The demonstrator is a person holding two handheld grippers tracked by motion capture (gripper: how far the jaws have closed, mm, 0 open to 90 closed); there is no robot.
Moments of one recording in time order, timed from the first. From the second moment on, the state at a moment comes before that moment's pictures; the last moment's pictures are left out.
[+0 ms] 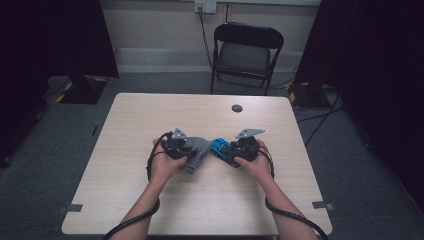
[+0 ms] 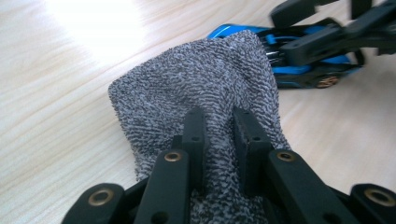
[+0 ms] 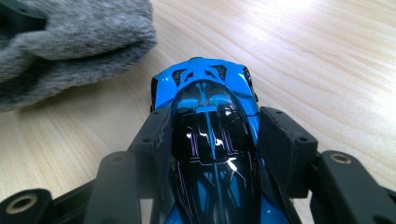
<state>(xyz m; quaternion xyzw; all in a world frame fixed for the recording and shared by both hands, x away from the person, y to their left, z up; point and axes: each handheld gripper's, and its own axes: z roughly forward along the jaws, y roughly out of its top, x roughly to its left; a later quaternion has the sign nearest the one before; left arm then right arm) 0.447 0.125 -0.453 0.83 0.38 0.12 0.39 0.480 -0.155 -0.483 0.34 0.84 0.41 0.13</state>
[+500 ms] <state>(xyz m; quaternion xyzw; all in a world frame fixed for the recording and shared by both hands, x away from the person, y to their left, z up) 0.458 0.109 -0.475 0.84 0.40 0.14 0.34 0.479 -0.155 -0.483 0.34 0.83 0.41 0.13</state>
